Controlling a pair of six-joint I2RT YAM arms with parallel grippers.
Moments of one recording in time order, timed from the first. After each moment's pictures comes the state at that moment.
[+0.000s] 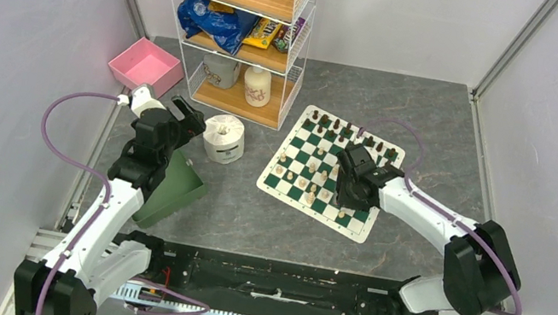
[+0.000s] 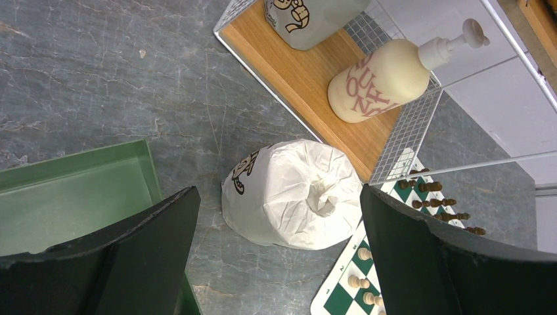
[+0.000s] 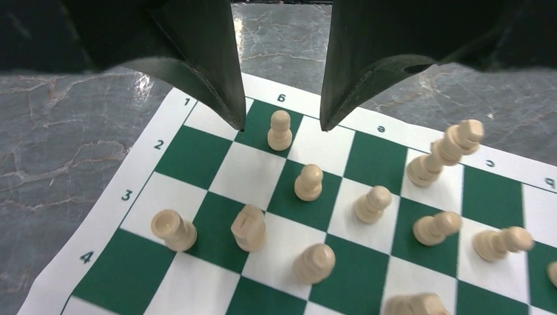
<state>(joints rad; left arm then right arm) -0.15 0.87 0.65 -0.16 -0.28 -0.70 0.60 1.45 0.90 -0.63 0.22 0.59</state>
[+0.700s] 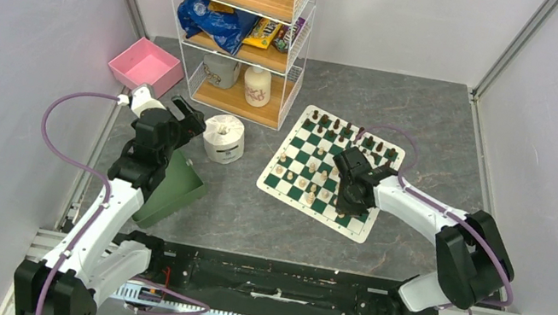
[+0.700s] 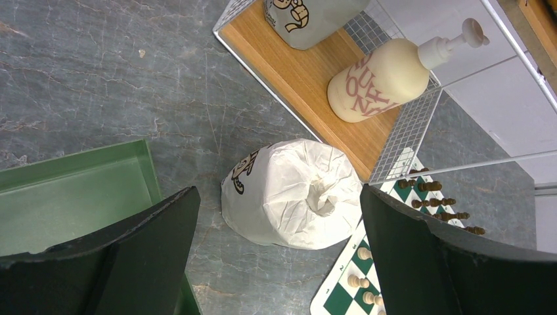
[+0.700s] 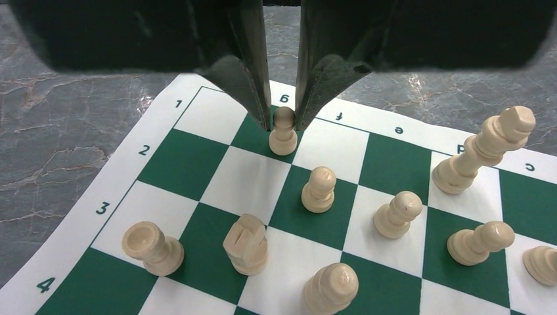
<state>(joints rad) -0.15 0.87 0.65 -0.16 -0.27 -0.70 0.60 1.51 0.88 -0.64 0.18 0.61</state>
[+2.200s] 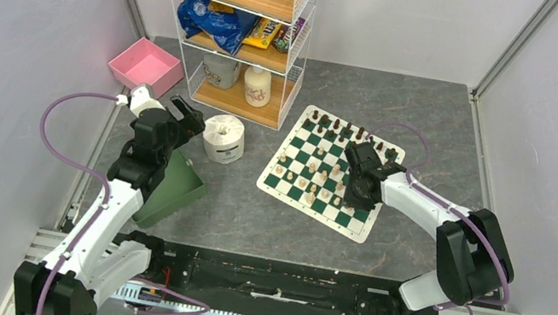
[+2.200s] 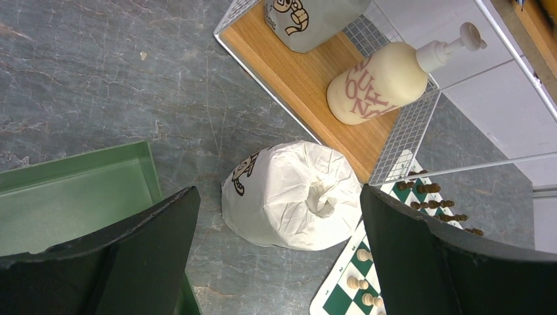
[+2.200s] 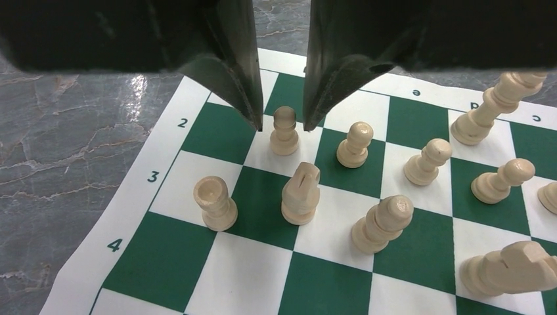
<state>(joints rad) -0.14 0.86 0.65 -0.16 -0.27 -0.70 0.51 1.52 0.88 -0.60 0.19 0.58</state>
